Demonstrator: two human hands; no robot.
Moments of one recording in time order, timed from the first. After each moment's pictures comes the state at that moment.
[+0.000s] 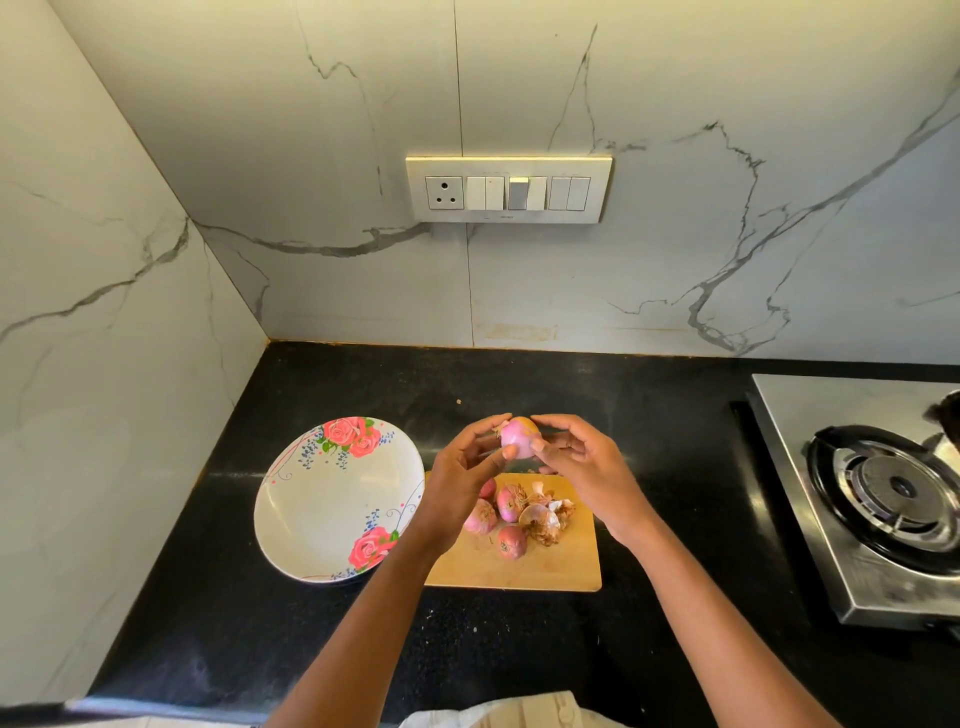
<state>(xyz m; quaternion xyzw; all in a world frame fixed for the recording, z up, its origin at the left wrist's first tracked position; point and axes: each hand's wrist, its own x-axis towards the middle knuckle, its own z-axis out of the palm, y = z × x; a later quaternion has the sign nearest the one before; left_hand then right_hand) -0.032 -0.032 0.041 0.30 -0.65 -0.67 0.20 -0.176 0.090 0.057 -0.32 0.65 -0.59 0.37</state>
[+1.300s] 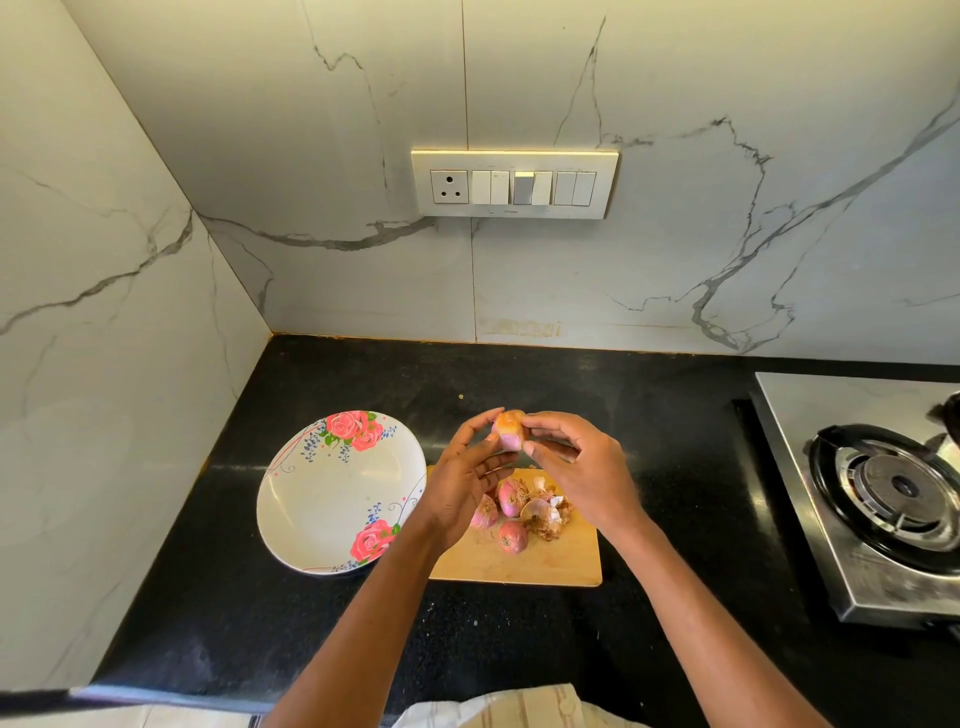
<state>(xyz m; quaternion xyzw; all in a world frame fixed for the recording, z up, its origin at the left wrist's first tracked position) -0.034 -0.029 0.049 0.33 -0.49 -0.79 0.18 -0.164 0.089 0.064 -0.40 0.71 -0.53 0.21</state>
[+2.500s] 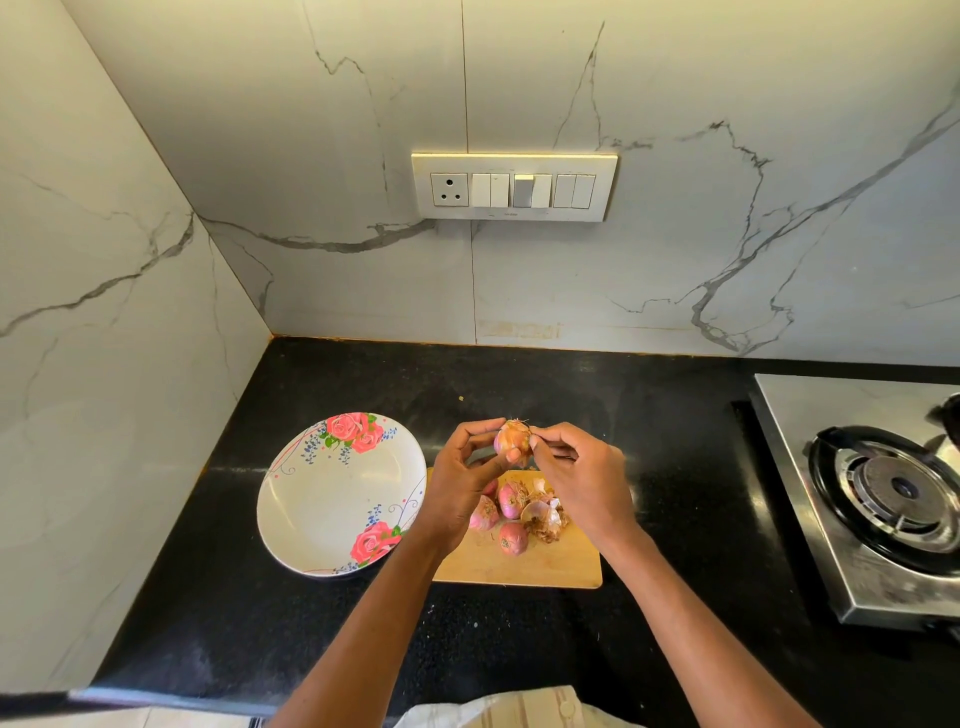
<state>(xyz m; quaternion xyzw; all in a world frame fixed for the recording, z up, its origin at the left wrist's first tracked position) -0.032 -0.027 0.039 0.33 -0.60 -0.70 0.22 -0.156 0.086 0.051 -0.40 0.76 -0.50 0.11</state>
